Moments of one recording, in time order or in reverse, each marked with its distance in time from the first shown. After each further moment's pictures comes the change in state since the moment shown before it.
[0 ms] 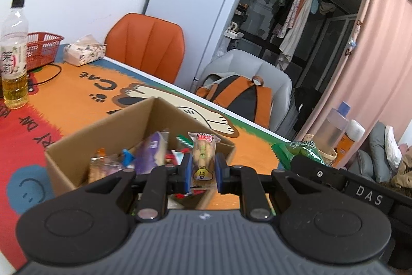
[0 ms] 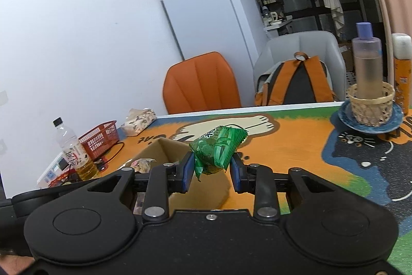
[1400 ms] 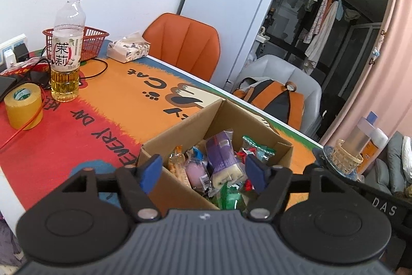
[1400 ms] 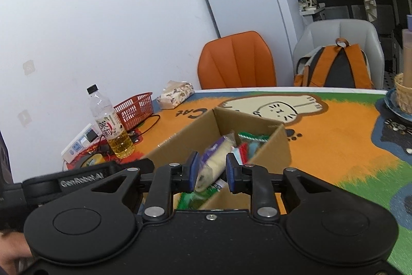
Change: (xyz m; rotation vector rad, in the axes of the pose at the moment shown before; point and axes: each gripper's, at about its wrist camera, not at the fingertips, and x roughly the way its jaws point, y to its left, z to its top) left arm -0.038 0.067 0.000 -0.036 -0.001 0.098; right arm 0.006 0.062 -0.022 -0.059 0.097 0.105
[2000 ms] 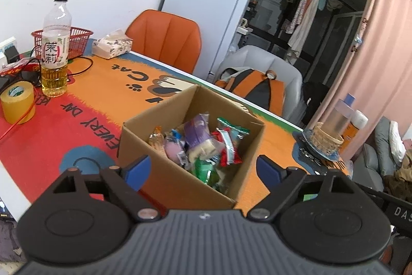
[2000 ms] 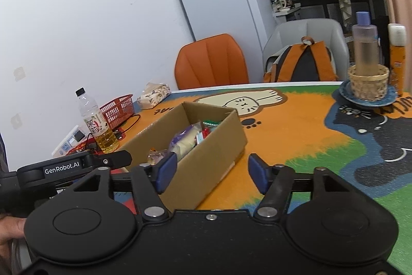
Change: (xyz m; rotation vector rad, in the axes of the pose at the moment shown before) left arm -0.030 -0.020 -0.017 0.051 0.029 -0.064; right arm -0.067 -0.025 -0.020 0.037 -0.021 -0.095
